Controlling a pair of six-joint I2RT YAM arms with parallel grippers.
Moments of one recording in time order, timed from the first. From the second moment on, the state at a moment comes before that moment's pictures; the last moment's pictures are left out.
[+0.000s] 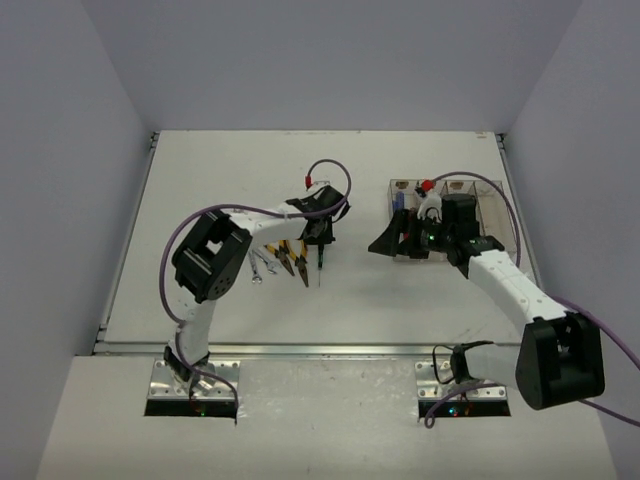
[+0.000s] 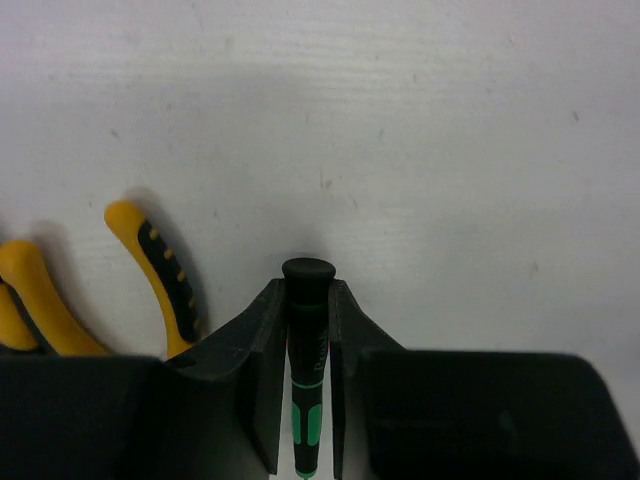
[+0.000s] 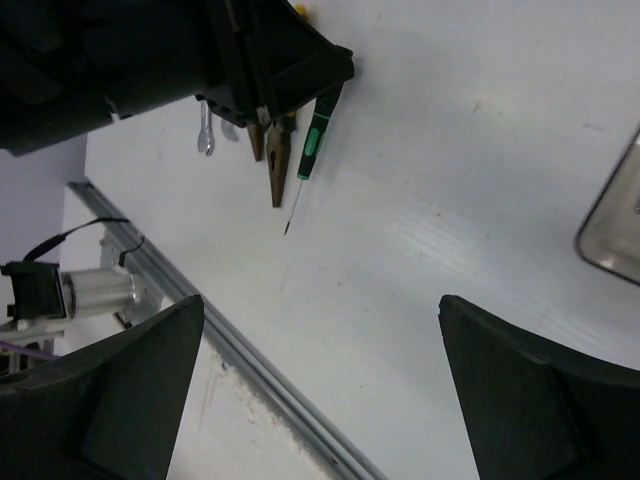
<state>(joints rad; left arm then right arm) -0.68 2.06 1.43 -0.45 -0.31 -0.68 0.17 1.22 0.69 -0.20 -0.63 0.38</state>
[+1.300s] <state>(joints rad) -0.65 1.29 1.08 -0.42 -0.50 -0.83 0.11 1.63 1.16 -0.48 0.13 0.16</state>
